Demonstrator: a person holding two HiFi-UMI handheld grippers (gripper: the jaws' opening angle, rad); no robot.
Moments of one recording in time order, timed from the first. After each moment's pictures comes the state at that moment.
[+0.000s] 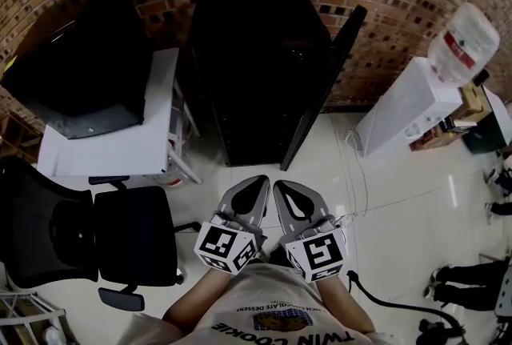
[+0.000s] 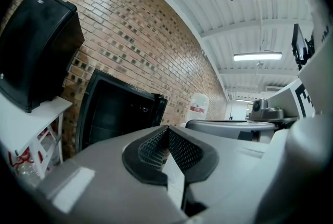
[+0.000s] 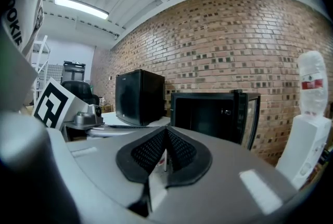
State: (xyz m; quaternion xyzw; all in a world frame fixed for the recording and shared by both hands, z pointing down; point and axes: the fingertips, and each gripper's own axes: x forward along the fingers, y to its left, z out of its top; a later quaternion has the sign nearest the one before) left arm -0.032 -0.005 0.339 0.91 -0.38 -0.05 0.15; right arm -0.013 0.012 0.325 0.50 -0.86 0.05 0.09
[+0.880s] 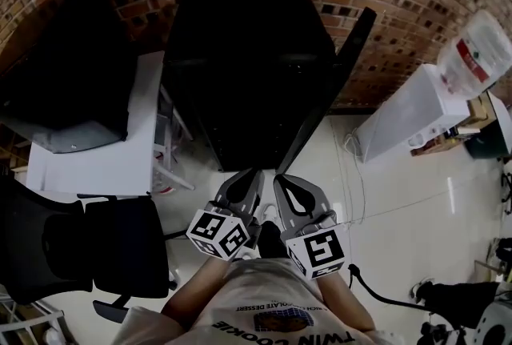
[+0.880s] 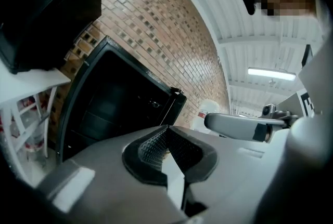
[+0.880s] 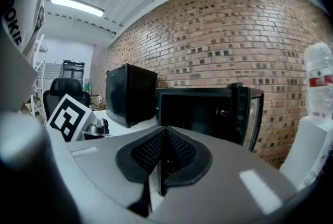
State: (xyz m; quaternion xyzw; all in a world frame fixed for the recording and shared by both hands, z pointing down) left arm -0.006 -0.118 0.387 0.89 -0.38 -0.10 0.24; right arm 0.025 -0.086 0.343 0.50 -0.86 0.04 0.10
